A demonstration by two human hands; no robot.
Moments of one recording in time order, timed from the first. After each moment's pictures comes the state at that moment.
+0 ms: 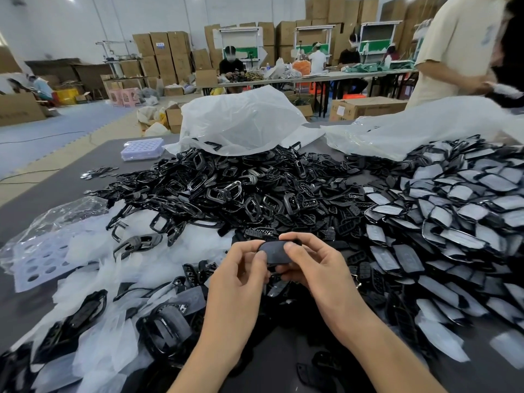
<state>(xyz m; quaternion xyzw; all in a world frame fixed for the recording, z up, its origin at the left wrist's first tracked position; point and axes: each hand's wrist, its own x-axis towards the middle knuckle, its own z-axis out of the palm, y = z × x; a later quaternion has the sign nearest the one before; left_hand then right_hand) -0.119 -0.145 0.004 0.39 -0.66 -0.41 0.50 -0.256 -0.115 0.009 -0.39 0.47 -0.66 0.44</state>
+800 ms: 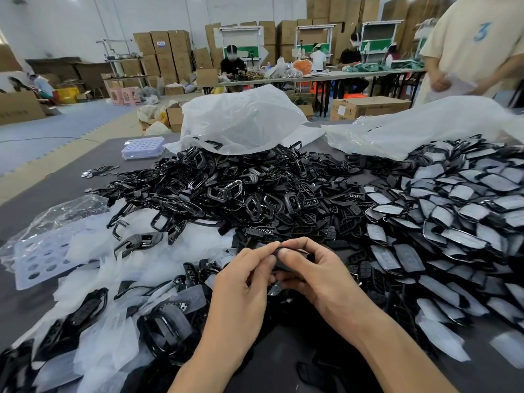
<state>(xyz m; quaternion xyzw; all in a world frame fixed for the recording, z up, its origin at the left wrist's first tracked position) -0.117 -0.144 -0.001 0.34 -0.73 -0.35 0.48 -0.261 -0.119 0.003 -0.37 0.41 -0.63 0.55</state>
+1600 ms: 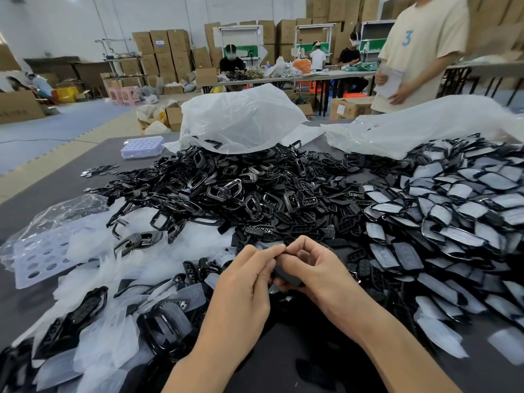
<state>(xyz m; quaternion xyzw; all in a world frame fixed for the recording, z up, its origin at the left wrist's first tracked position) -0.111 -0.142 0.001 0.33 -0.81 -0.21 0.44 -0.265 -0.114 0.004 -0.42 0.42 -0.60 0.54</state>
